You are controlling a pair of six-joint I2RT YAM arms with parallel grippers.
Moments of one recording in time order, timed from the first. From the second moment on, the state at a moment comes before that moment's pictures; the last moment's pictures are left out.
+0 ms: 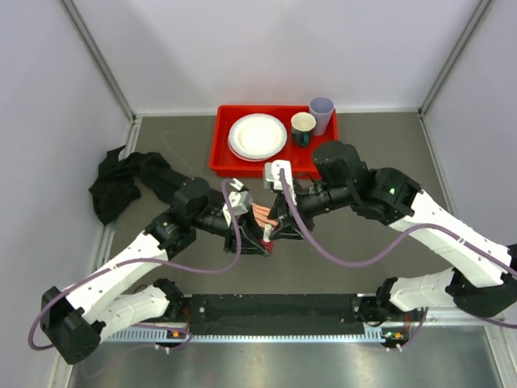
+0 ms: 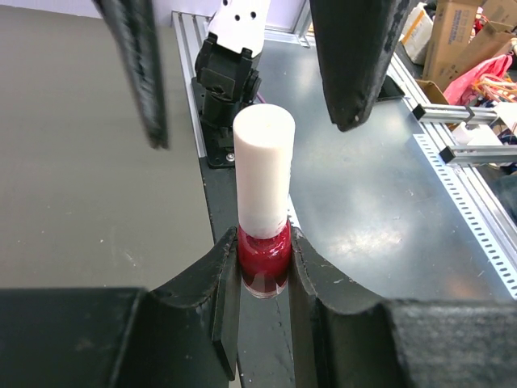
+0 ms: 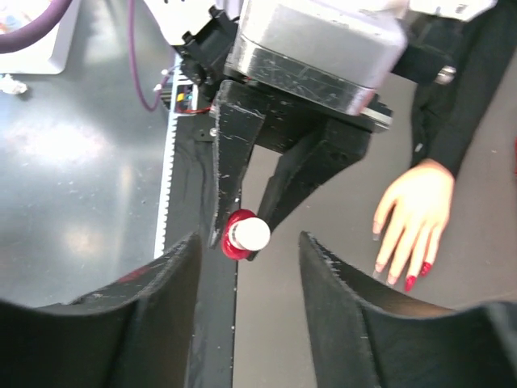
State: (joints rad) left arm -0.70 0.95 0.76 -0.04 1.16 -0.08; right arm 1.01 1.26 1.57 -0.87 -0.55 -0.24
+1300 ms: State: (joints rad) left arm -0.73 0.82 0.76 -0.23 0.29 0.09; right arm 1.31 1.44 1.54 -0.68 0.66 0.60
